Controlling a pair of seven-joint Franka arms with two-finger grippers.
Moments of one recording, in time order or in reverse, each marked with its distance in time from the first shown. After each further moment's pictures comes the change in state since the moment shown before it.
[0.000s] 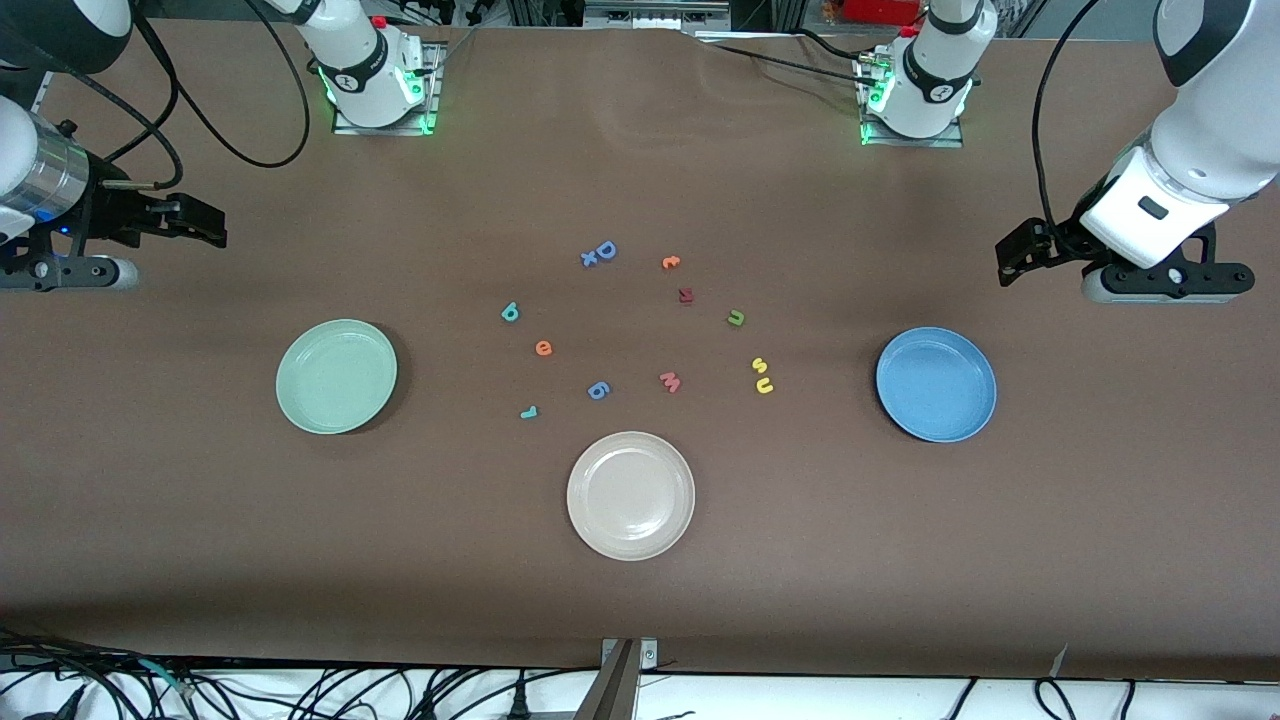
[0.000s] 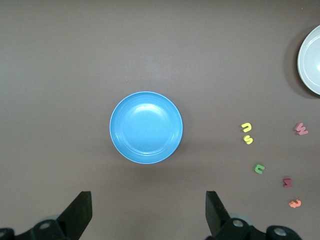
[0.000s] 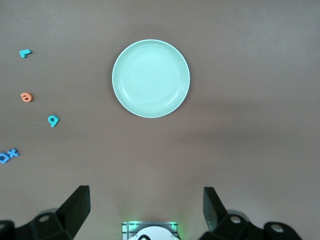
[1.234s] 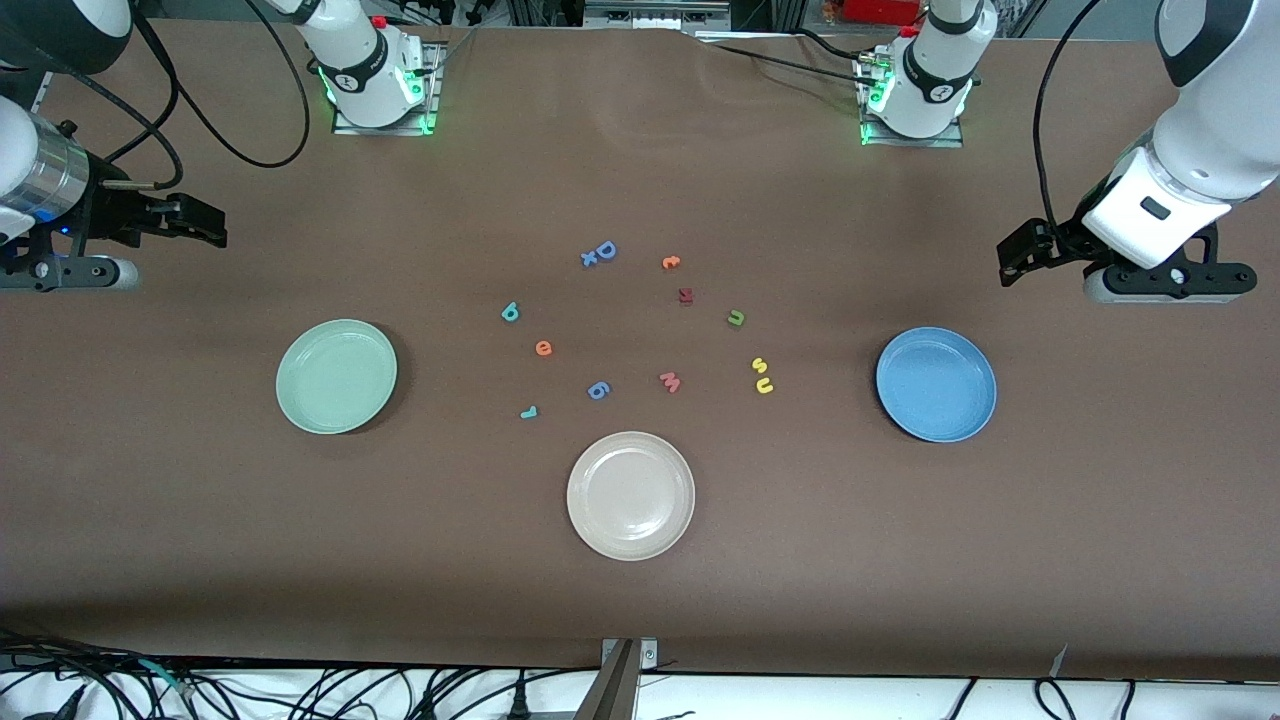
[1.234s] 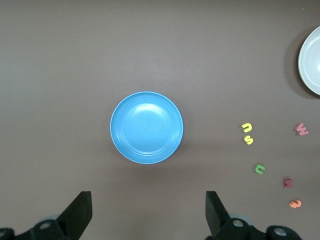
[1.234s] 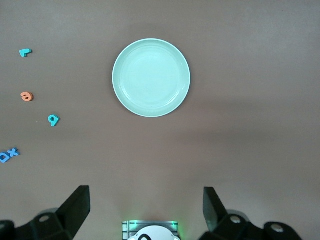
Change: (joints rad) left arm 0.001 0.000 0.000 0.000 0.000 0.000 0.000; right arm 0.000 0.001 0.000 0.000 0.003 -0.004 0.000
